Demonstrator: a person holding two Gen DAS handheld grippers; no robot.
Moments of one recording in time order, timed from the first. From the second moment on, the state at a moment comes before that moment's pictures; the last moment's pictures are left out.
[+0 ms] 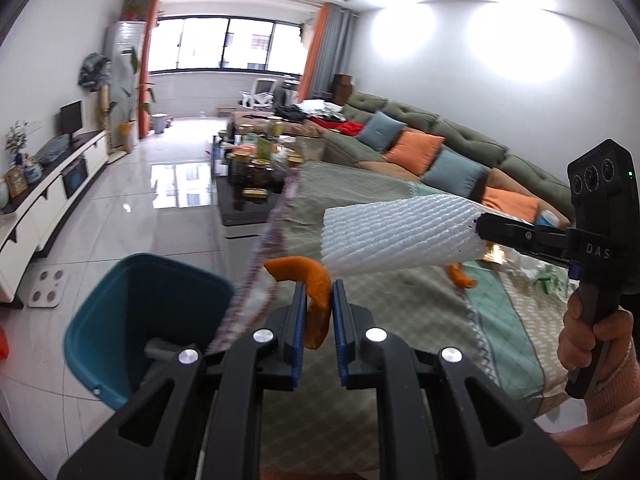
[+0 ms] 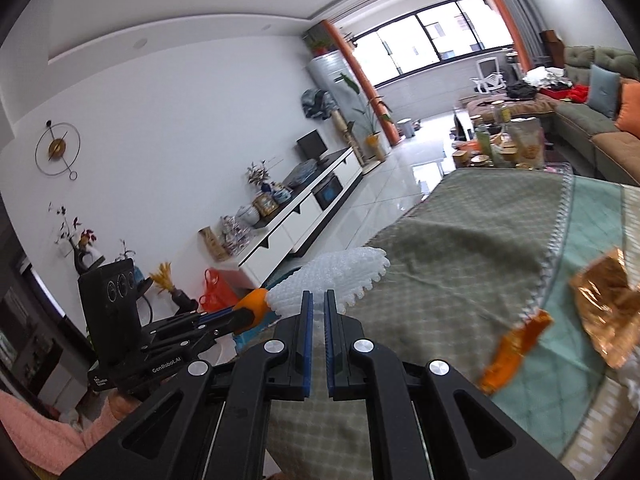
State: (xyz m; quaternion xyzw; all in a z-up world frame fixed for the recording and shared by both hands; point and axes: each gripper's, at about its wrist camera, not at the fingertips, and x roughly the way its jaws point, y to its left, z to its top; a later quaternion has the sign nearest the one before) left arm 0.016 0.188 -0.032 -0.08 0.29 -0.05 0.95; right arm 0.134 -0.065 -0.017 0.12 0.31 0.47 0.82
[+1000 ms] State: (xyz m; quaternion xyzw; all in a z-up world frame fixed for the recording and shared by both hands) left arm 0.026 0.288 -0.074 -0.14 0.33 0.06 0.93; right arm 0.153 0.078 -0.043 0.01 0.36 0.49 0.79
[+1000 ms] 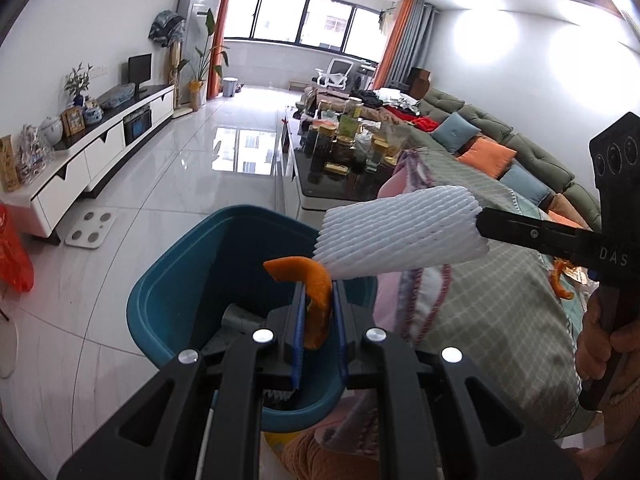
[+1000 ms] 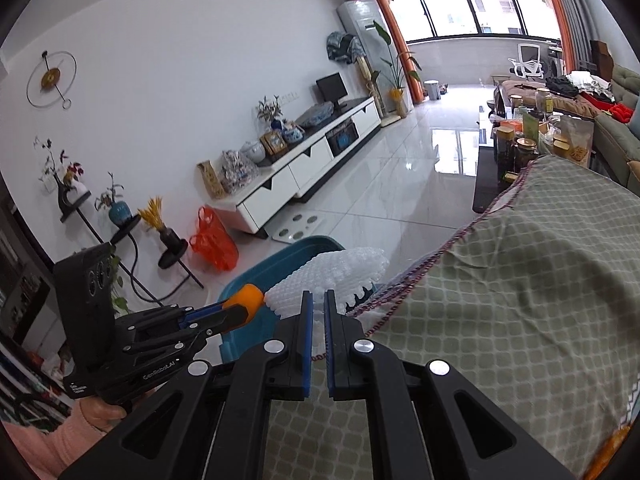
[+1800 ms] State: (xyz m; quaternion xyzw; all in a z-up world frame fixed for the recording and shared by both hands) left arm 0.051 0.311 -0.109 -0.17 0.36 0.09 0.91; right arm 0.159 0.123 -0.061 -0.02 0.40 0.49 0.77
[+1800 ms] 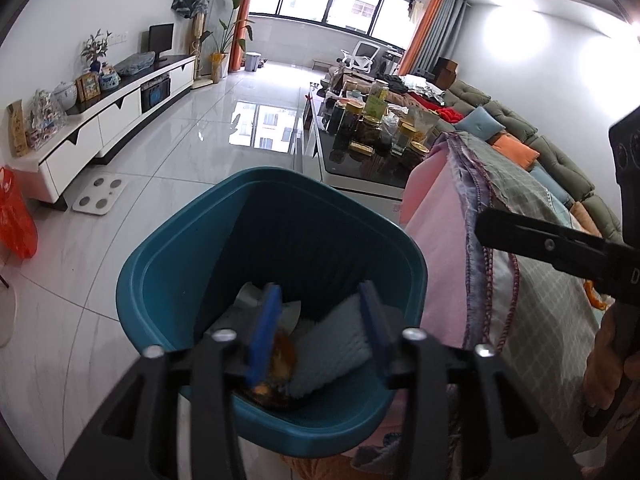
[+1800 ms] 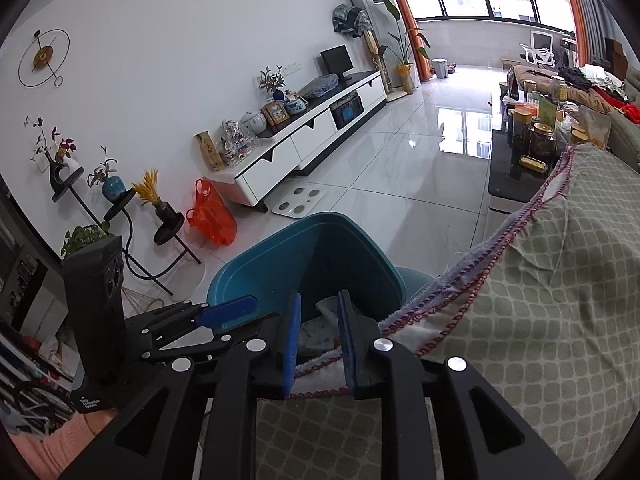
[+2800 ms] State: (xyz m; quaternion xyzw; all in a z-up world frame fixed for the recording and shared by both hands) left arm 0.059 0.128 -0.049 -0.05 0.28 -0.11 0.95; right arm 0.119 -0.134 -0.013 0.06 0.30 0.33 0.89
